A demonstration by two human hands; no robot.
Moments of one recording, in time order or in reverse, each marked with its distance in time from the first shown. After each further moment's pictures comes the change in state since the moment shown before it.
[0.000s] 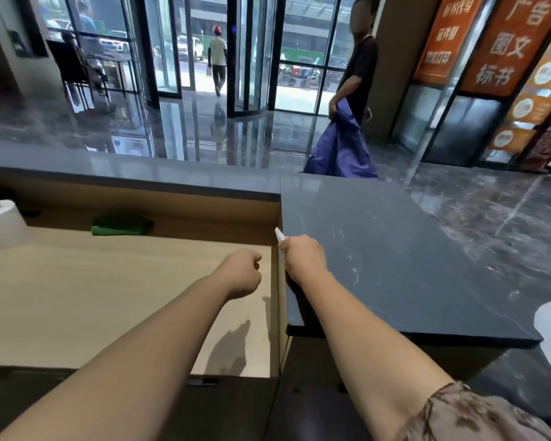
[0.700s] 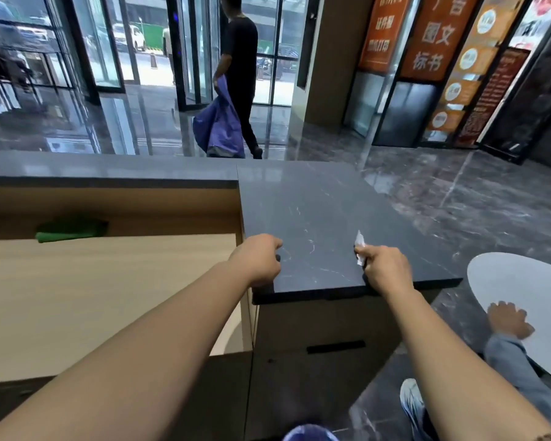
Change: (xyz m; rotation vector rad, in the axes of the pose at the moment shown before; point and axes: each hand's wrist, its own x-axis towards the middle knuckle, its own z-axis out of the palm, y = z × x) left_hand -0.033 0.066 0.046 0.357 -0.082 0.347; right_hand -0.135 0.153 -0.026 0.108 0.072 0.507
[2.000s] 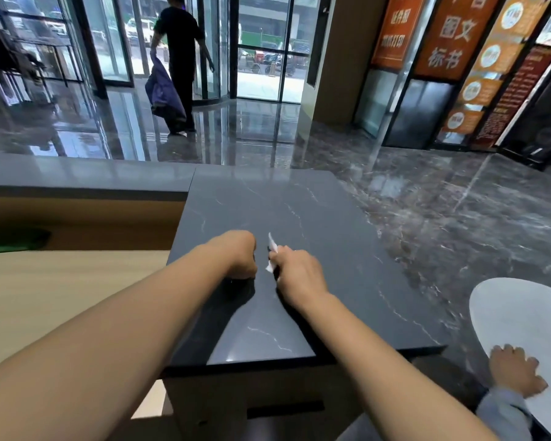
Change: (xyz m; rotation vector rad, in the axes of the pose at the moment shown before) left_hand 0.142 0.064 0.011 0.239 -0.198 -0.159; right_hand 0.116 -0.023 0.036 -0.028 -0.113 -0.440
